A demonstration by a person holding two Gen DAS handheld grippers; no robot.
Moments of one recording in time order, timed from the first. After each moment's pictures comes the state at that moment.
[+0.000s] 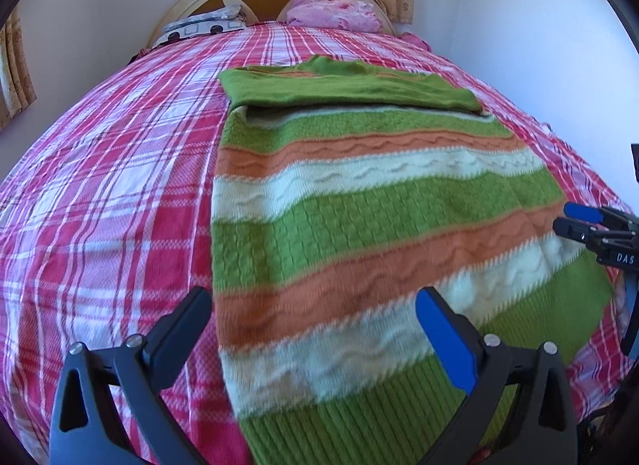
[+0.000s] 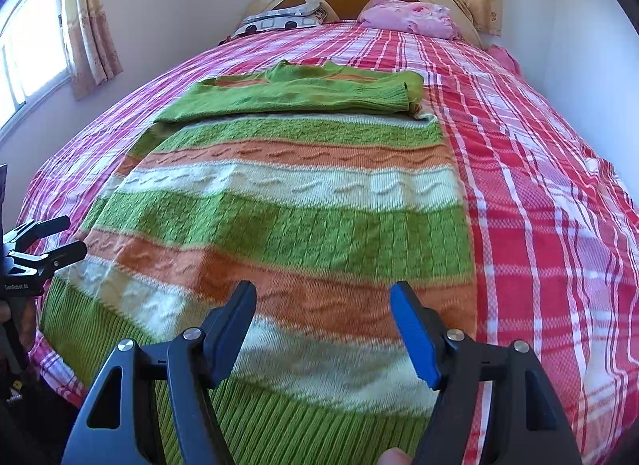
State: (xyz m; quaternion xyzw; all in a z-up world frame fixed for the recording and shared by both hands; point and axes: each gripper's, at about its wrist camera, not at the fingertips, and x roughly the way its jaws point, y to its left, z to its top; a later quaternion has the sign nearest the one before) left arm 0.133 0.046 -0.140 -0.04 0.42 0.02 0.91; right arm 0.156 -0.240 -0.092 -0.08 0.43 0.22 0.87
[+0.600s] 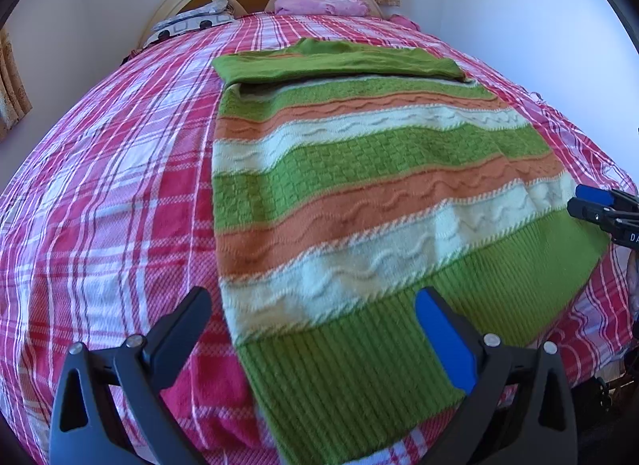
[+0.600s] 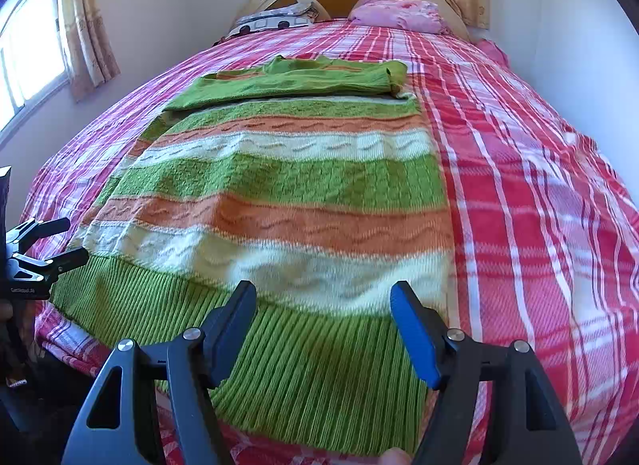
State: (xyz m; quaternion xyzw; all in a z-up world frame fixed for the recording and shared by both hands) left arm 0.099 0.038 -0.146 -0.01 0.44 0.01 0.90; right arm 0.112 -0.263 -0.093 -0.06 0.43 0.20 0.88
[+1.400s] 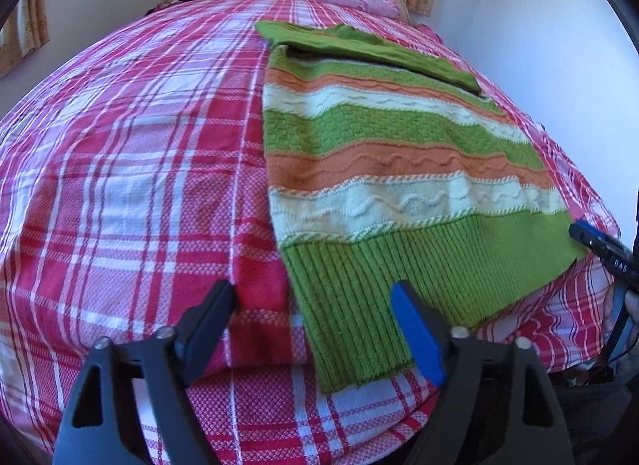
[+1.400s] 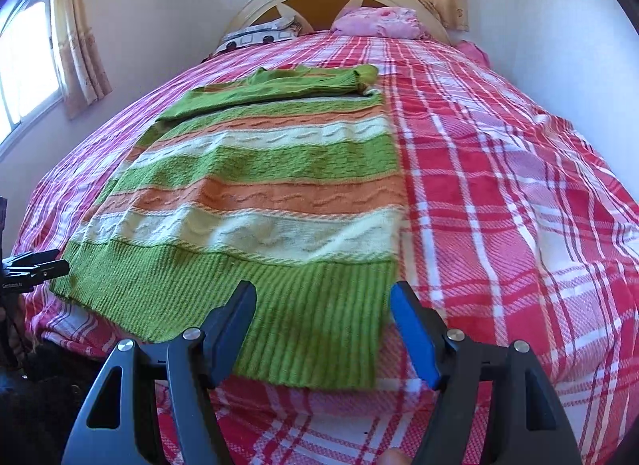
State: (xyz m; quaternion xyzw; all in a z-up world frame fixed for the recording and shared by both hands) left arm 0.058 0.071 -0.156 -0.12 0.45 0.02 0.88; right arm 0.086 -0.302 -0.094 -0.04 0.41 0.18 0.89
